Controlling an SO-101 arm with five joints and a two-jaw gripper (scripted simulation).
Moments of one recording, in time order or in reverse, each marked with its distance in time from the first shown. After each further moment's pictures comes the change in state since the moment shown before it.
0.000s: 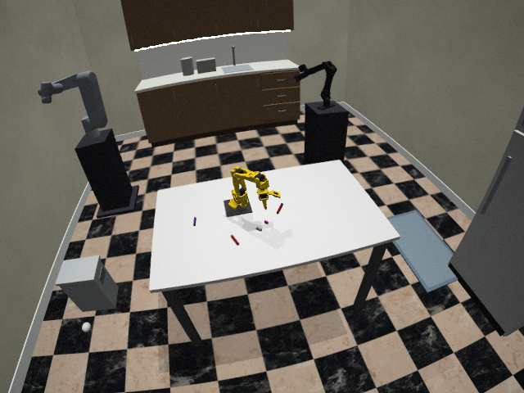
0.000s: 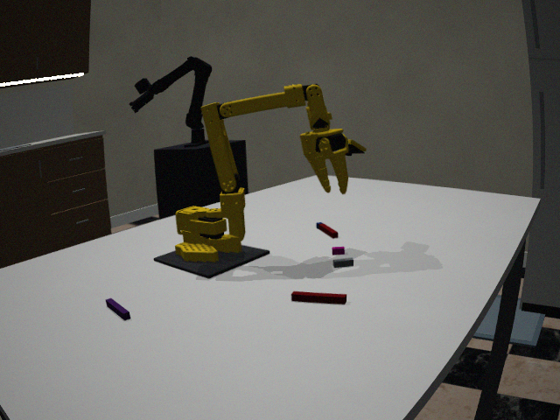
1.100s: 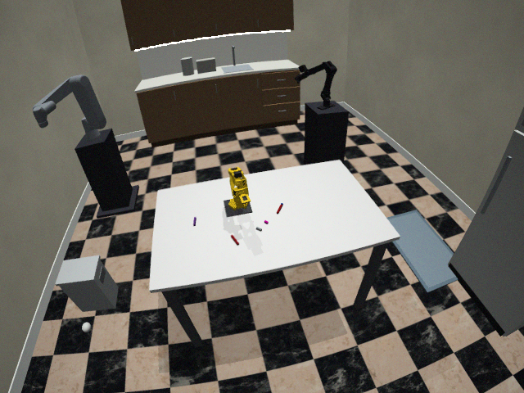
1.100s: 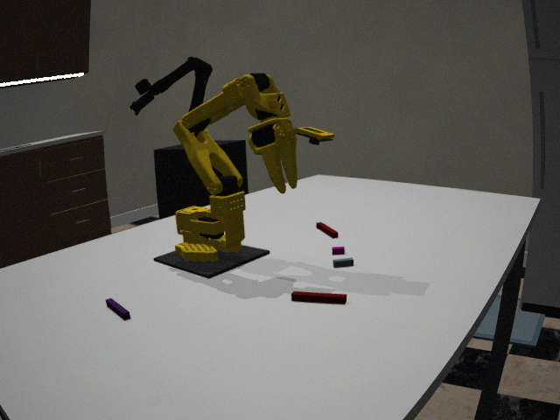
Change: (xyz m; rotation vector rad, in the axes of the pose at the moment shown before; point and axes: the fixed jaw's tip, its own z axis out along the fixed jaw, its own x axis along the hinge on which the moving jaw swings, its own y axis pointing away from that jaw) arm 0.098 -0.027 -0.033 0.202 -0.098 1.231
